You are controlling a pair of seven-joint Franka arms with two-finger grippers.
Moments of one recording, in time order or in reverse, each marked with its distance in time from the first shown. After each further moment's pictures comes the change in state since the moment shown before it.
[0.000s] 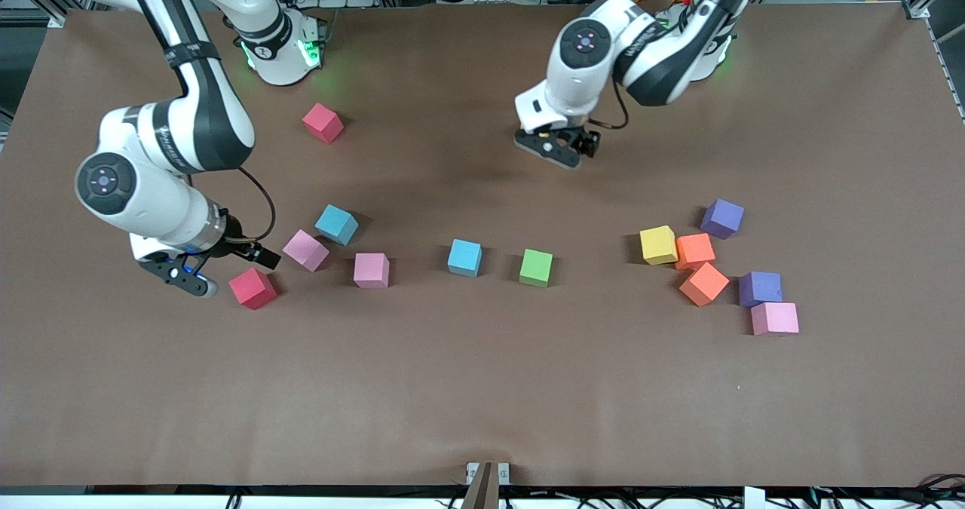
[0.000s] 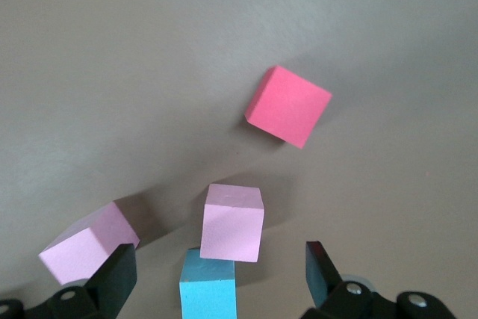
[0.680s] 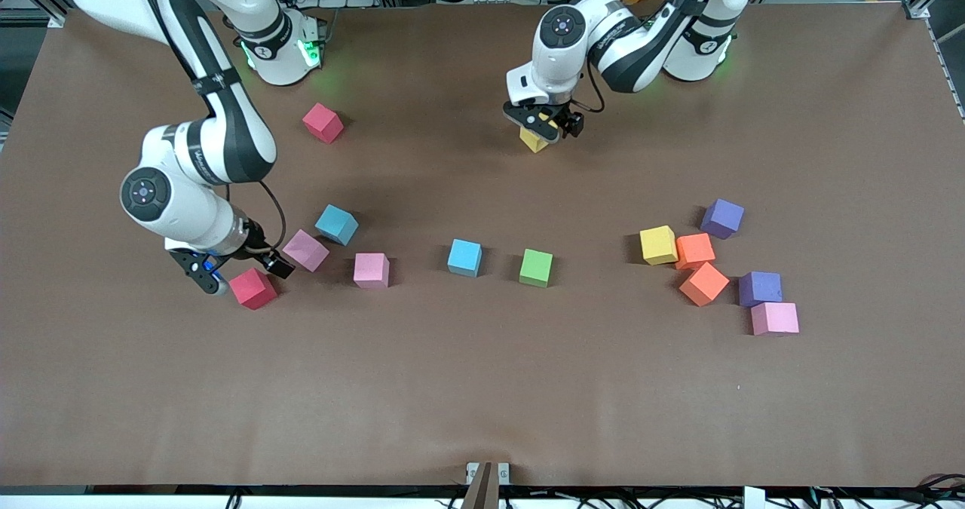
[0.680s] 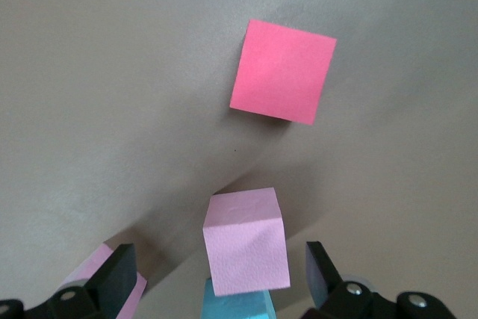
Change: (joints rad) left arm -0.036 0.038 -0.063 -0.168 0.068 0.204 0.019; right arm 0.000 0.065 0.000 -0.104 0.071 0.189 0.167
